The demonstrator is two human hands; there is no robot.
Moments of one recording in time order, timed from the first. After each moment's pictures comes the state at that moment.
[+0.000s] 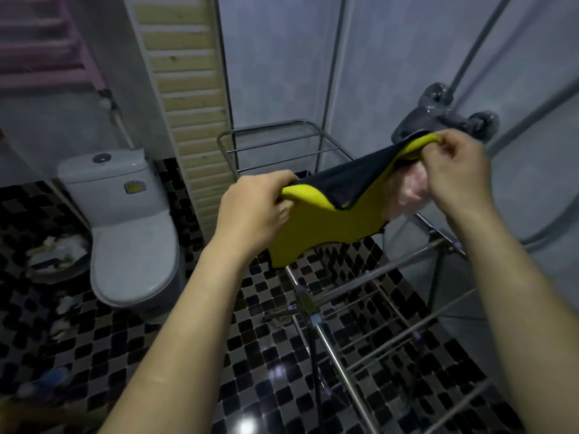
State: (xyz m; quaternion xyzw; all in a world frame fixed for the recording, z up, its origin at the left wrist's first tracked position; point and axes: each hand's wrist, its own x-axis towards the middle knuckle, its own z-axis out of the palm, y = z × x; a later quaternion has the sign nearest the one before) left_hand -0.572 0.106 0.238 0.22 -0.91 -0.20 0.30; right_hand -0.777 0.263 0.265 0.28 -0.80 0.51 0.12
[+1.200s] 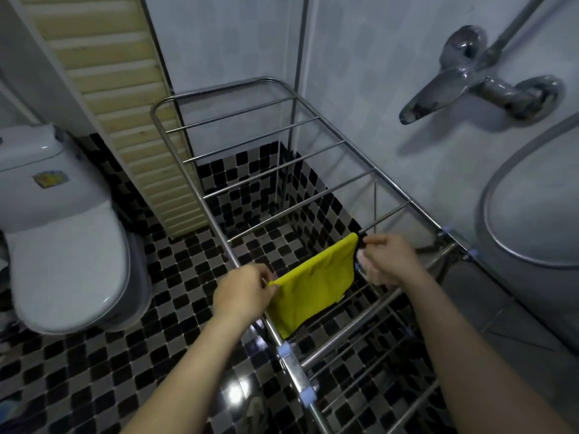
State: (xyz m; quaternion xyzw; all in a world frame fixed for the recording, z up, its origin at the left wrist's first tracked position) left_hand -0.677 0.039 0.047 0.36 -0.88 -0.31 -0.04; right_hand -0.878 0.206 0.057 0.07 -0.91 0.32 -0.27
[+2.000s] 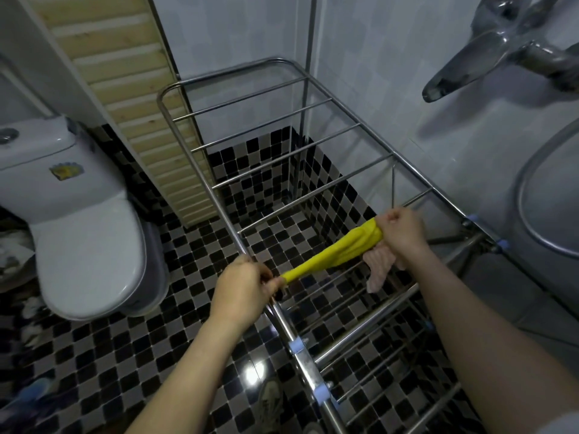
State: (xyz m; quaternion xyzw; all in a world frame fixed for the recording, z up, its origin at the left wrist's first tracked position) left_hand -0.664 0.032 0.035 0.35 -0.90 -0.26 0.01; right_hand -0.911 0.184 0.026 0.11 -0.93 0.33 -0.12
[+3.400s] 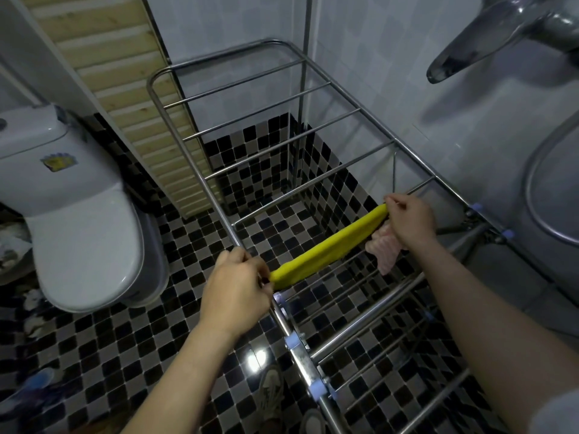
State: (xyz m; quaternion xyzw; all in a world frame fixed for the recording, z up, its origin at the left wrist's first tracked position) left_hand -0.656 0.038 0.040 0.31 -0.93 -0.19 0.04; right_hand -0.927 0.194 0.015 0.15 -0.92 0.35 -0.08
